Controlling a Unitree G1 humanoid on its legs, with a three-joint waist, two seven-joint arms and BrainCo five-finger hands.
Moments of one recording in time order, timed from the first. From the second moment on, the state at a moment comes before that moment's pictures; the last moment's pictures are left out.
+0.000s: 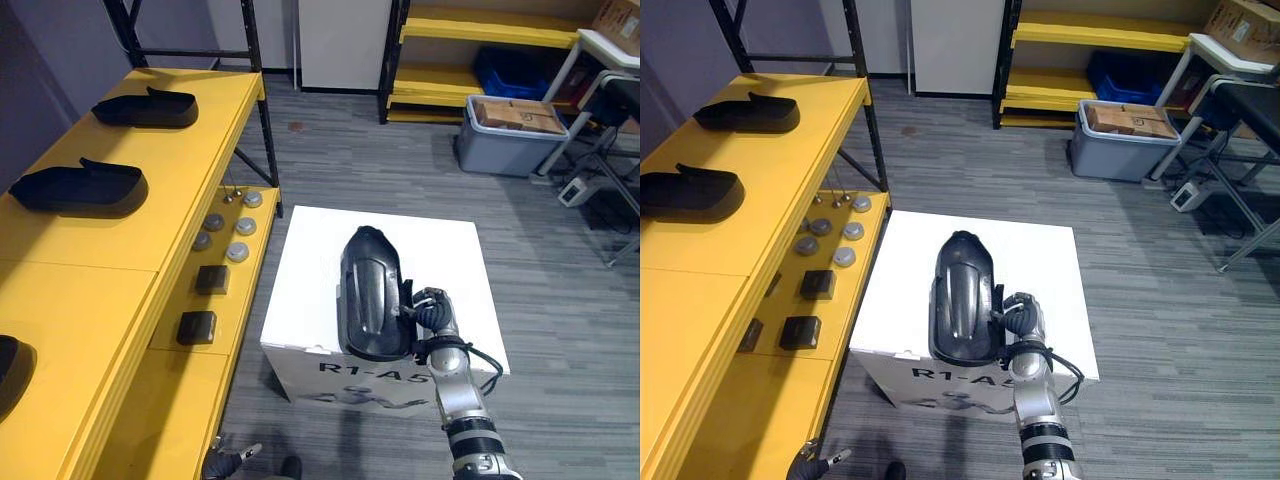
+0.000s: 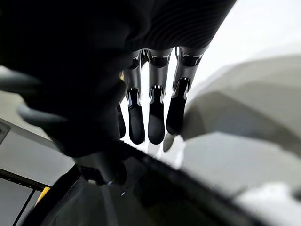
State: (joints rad) left arm 0.23 0.09 0.09 0.76 0.06 -0.04 0.16; right arm -0.24 0.01 -0.12 0.39 -0.46 0.11 -0.17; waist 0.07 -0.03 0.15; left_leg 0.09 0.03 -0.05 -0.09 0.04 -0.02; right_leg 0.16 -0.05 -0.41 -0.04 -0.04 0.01
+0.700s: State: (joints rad) left arm 0.25 0.05 0.09 0.53 0.04 -0.05 0.18; right arm -0.23 0.02 -0.08 0.29 -0.34 0.08 -0.23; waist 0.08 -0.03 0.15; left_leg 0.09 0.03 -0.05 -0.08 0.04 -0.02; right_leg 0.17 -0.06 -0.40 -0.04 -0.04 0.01
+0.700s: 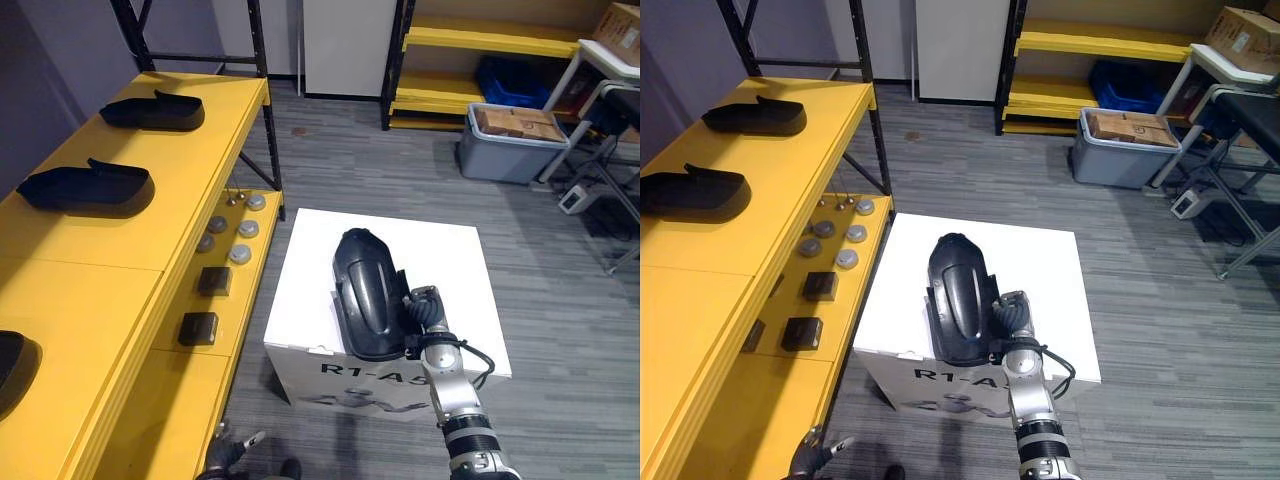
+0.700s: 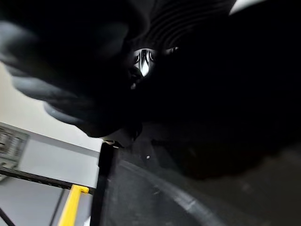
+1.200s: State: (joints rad) left arm 0.28 -0.06 0.15 -0.21 0.03 -0.13 0.28; right arm -0.19 0.05 -0.11 -0.06 -0.35 0.05 -0.34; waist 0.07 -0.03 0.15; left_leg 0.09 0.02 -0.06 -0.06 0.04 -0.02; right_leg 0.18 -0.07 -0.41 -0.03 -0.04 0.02
